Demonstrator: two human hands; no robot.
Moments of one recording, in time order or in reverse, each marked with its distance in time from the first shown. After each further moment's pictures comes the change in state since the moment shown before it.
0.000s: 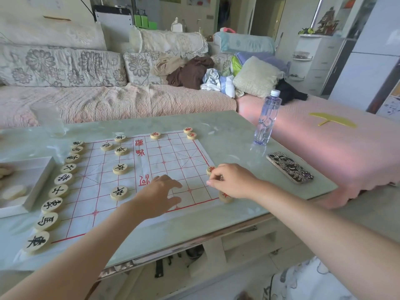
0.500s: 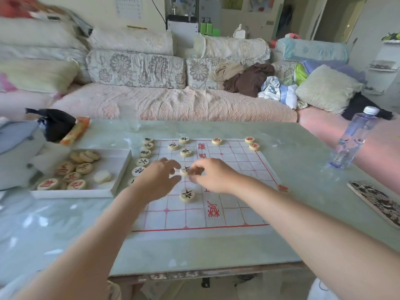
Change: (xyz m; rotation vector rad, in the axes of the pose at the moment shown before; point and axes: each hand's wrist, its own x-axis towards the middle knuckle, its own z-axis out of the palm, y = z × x) left_hand -0.050 -0.122 -0.089 0.009 0.297 -0.236; right_hand 0.109 -0.183 0.058 0.219 -0.127 -0.269
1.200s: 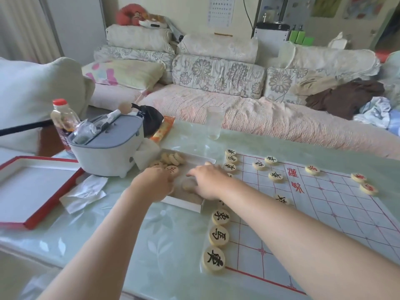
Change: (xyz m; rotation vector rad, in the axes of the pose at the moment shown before) left_hand -0.048 -0.207 -0.093 0.255 -0.166 -0.505; right_hand 0.178 -0.160 0.144 -0.531 -0.199 -0.340
